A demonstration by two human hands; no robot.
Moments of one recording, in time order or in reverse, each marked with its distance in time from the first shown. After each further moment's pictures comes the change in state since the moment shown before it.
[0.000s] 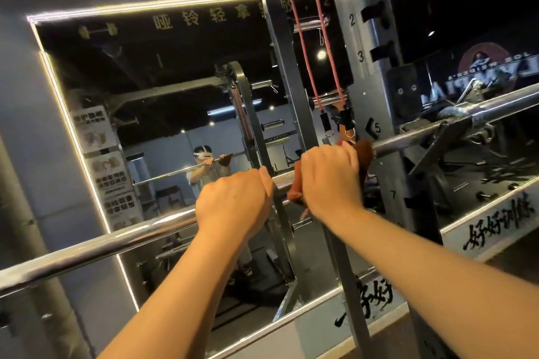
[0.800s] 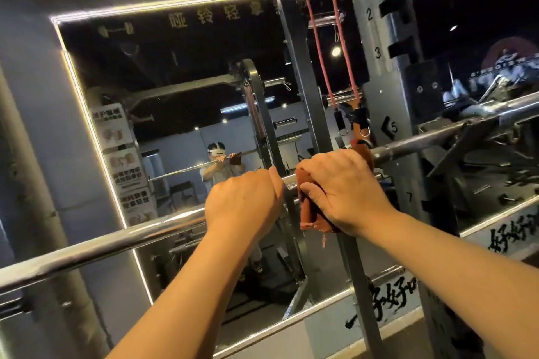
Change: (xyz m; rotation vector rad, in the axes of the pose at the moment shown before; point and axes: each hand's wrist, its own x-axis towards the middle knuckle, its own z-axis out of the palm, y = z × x) left_hand -0.002 0.001 -0.003 0.087 -0.015 0.041; right_hand -0.005 0.029 0.000 0.059 -0.083 -0.413
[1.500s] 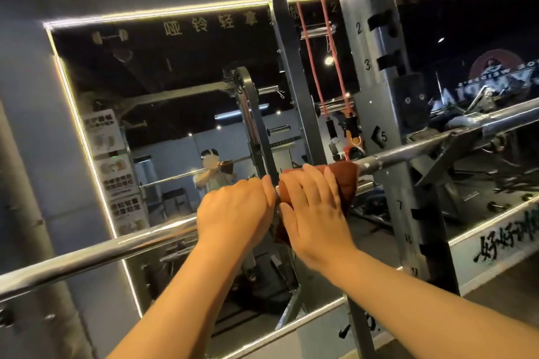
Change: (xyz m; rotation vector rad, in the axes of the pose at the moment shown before) left_hand -0.001 0.002 -0.001 -0.037 0.004 -0.046; right_hand -0.015 -0.049 0.027 0.064 0.140 0.143
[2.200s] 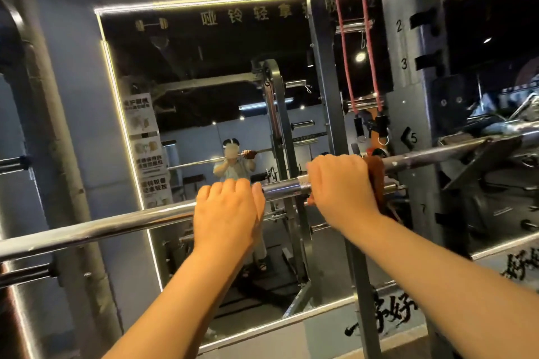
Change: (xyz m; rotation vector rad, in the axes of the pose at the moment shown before) left_hand -0.050 -0.036 0.003 -0.110 0.015 -0.273; right_hand 0.049 -0.002 -0.027 -0.241 -0.174 -0.014
